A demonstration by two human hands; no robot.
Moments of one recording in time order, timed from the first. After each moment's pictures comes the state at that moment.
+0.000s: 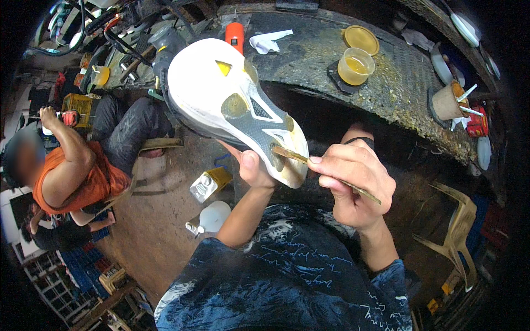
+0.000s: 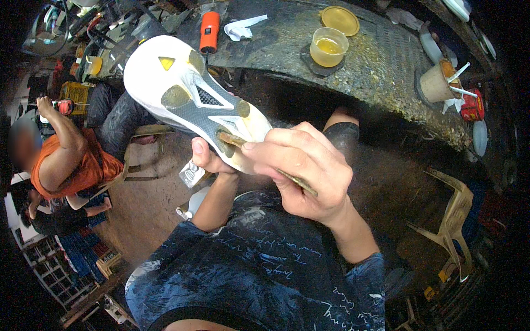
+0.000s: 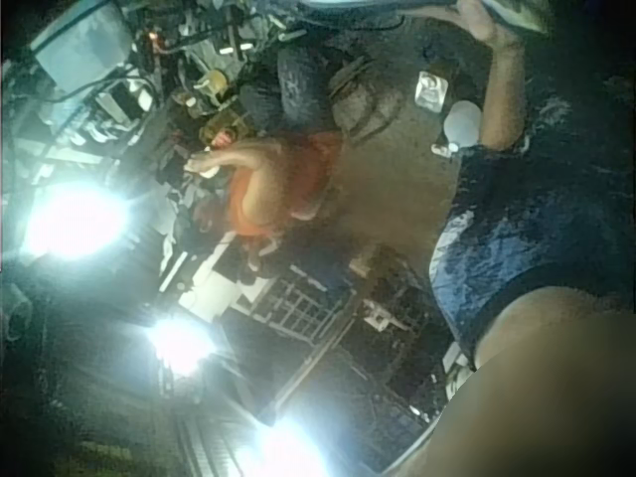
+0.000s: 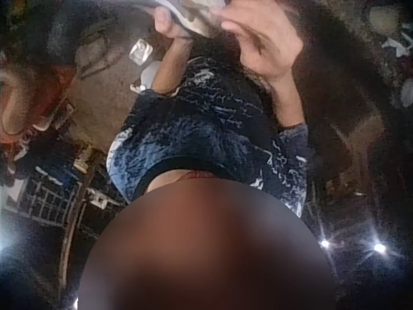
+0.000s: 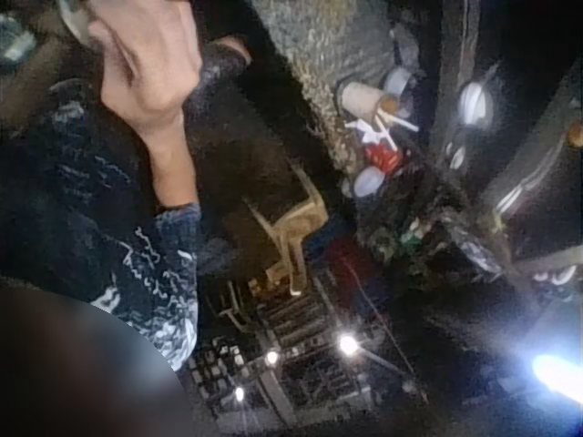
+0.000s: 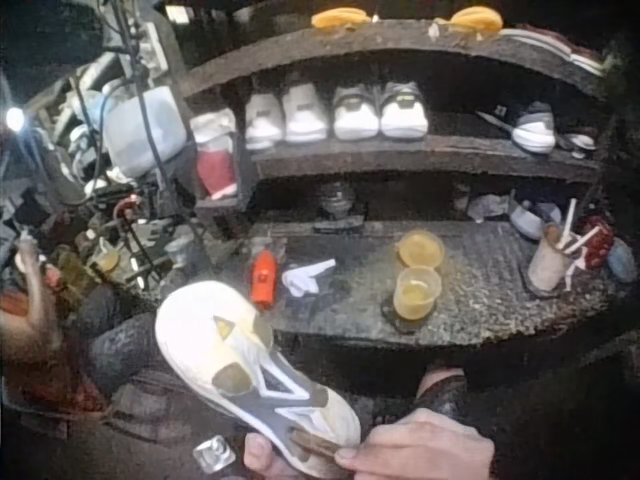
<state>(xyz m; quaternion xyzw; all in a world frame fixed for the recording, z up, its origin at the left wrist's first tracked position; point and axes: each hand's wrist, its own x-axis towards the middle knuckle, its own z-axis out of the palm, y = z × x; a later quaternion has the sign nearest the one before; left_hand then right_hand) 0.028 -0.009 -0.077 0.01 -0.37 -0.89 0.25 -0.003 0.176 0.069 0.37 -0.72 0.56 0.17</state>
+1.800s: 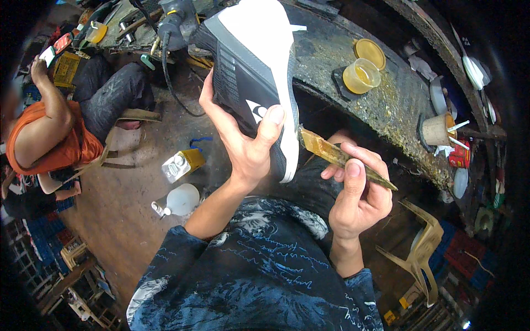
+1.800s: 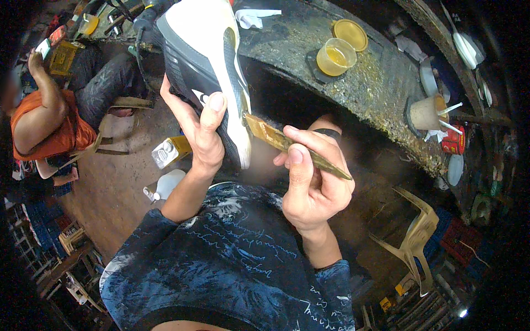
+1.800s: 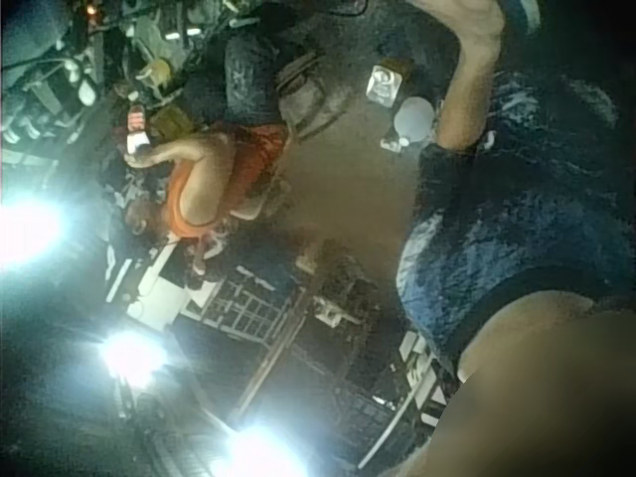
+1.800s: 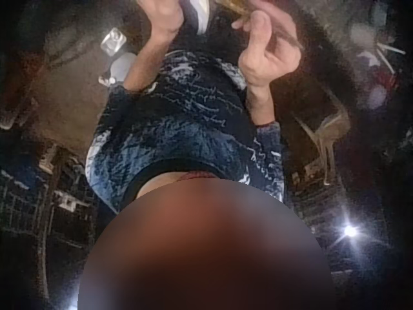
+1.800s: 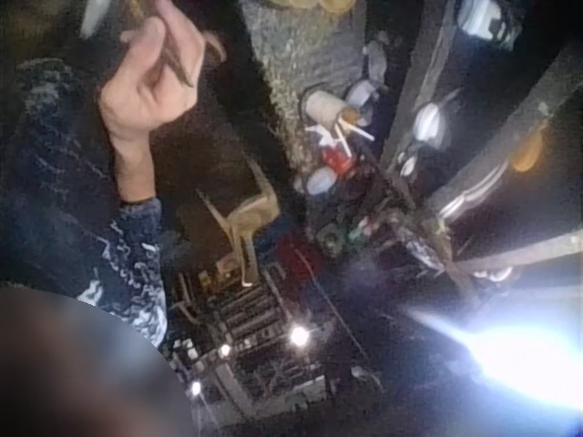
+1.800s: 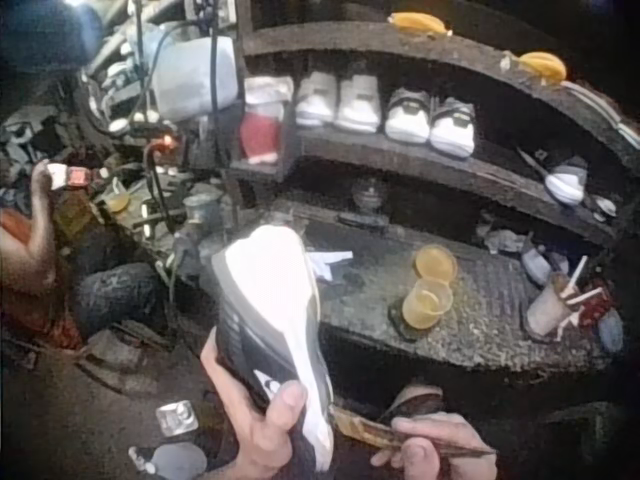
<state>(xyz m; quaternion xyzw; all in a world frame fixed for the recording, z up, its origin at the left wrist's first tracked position) 0.009 -0.005 0.014 0.11 -0.62 -0.69 0.36 0.025 0.167 0.063 0.18 -0.72 0.65 0.14</state>
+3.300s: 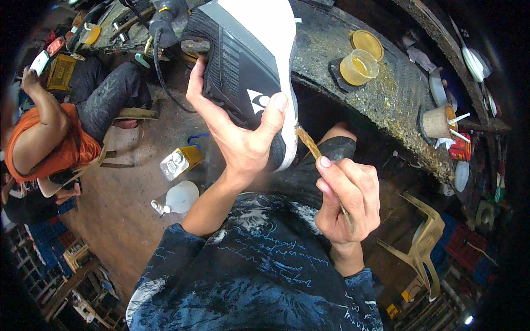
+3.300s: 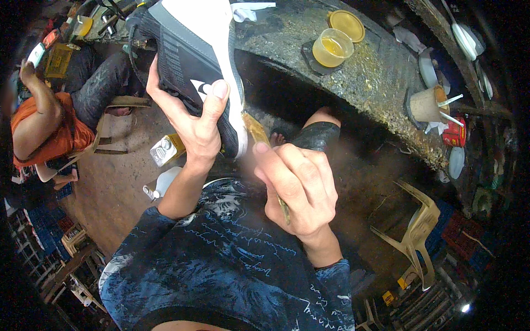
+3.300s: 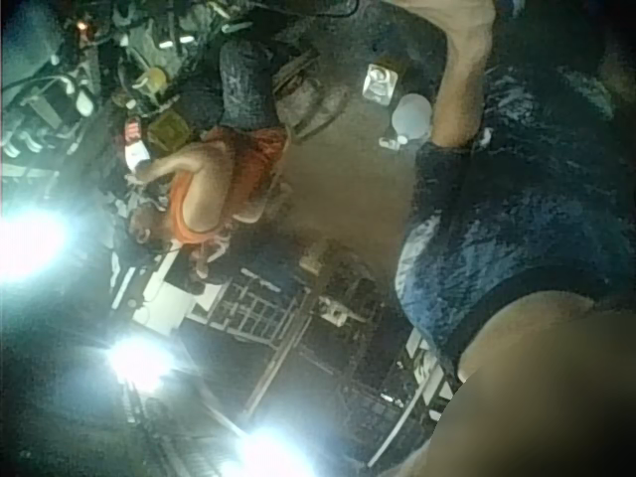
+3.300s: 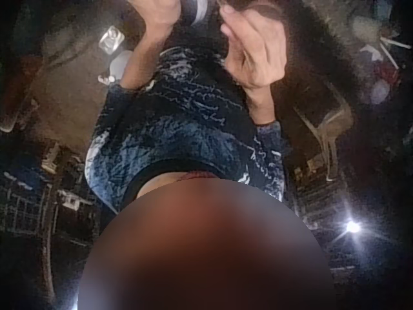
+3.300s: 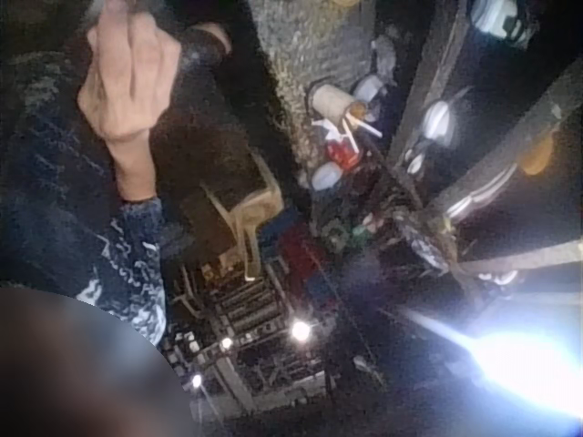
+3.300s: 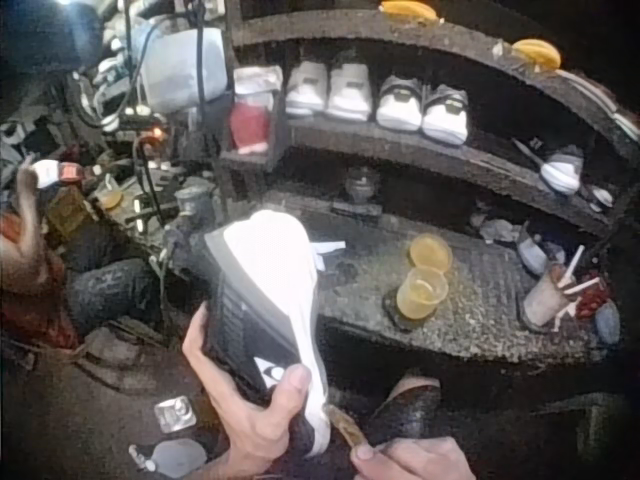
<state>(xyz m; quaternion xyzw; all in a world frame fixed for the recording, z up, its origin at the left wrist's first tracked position) 0.005 -0.011 0.009 0.11 -0.71 -0.58 0.38 0.033 0.177 0.072 0.34 -0.81 0.41 0.24</state>
